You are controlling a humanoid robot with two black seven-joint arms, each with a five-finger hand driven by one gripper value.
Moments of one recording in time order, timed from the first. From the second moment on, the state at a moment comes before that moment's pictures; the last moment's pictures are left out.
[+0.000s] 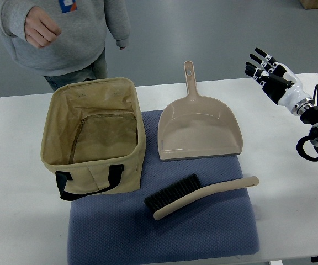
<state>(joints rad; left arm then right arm) 0.00 0.00 -0.11 -0.13 -0.07 -0.04 0.06 0.67 -0.28 1.05 0.58 -0.41 0.42 0.23</state>
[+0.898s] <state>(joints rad) 0.00 0.00 -0.11 -0.12 -0.07 -0.04 0.06 0.67 -0.28 1.05 0.58 -0.41 0.43 0.23</state>
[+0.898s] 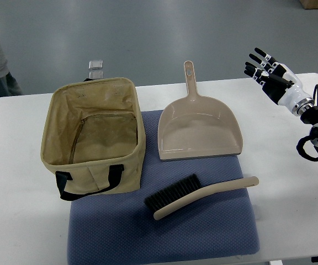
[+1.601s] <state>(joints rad) 0.00 0.00 -0.11 -0.12 -0.07 -0.04 0.06 0.67 -0.30 1.05 0.58 -0.41 0.45 0.23</state>
